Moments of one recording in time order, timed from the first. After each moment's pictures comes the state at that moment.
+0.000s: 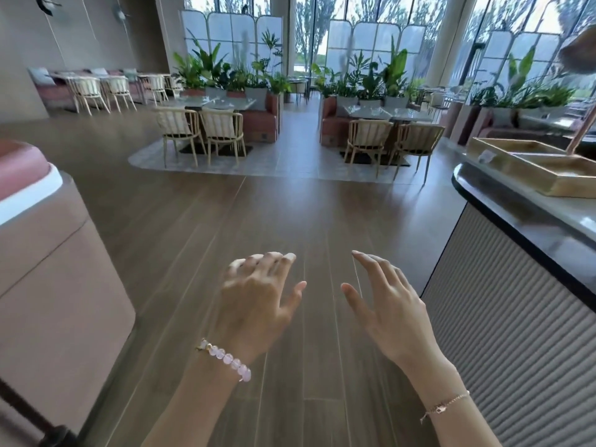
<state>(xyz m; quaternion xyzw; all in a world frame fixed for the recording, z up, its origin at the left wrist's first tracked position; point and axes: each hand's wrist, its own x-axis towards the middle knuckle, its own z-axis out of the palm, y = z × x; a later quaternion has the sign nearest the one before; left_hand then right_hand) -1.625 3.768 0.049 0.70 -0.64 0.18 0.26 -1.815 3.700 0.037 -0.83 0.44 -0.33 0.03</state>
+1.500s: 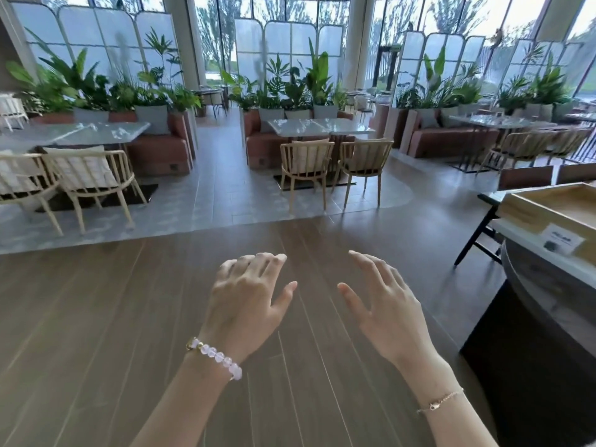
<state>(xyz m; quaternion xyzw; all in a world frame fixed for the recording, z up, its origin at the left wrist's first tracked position) -1.430 2.787 0.058 0.60 -0.74 0.18 0.26 -1.638 2.771 0.038 -0.76 0.55 -0.35 -0.01</state>
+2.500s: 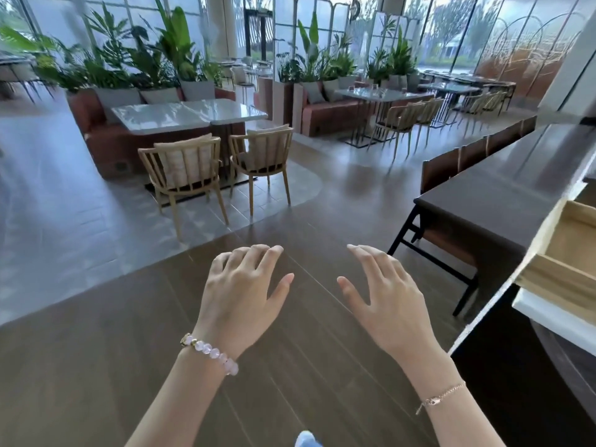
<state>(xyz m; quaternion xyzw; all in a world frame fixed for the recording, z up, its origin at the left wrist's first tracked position) -1.535 2.142 0.043 0.44 -0.84 0.09 0.29 -1.732 2.213 0.031 -0.63 0.72 -0.28 -0.11</state>
